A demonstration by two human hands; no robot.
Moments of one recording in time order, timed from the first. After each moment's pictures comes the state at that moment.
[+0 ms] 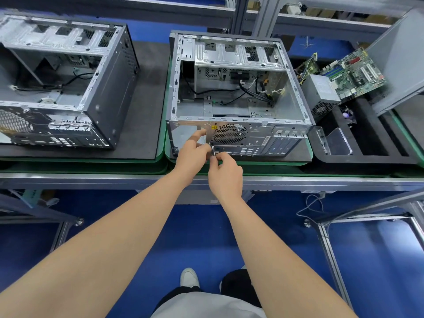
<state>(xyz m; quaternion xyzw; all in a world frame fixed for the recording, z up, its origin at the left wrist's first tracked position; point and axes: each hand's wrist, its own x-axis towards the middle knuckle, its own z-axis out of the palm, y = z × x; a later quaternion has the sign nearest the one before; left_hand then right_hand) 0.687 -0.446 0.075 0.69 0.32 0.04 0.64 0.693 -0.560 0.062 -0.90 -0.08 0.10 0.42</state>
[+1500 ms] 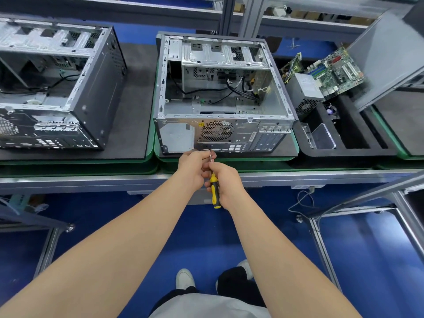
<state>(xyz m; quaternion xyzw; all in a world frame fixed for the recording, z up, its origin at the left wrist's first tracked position) 0.693 -0.491 0.058 0.38 0.44 0.02 0.81 0.703 -0.590 0.050 -0.64 0.15 0.36 0.66</state>
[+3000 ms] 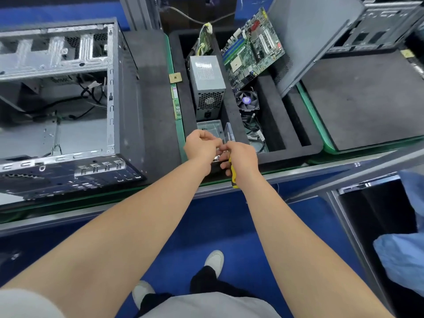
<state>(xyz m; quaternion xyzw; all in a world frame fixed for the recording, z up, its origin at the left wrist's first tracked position) 0.996 -0.784 0.043 0.62 0.44 0.07 0.64 1.011 -0.885 0.038 -0.71 0.20 0.27 0.61</state>
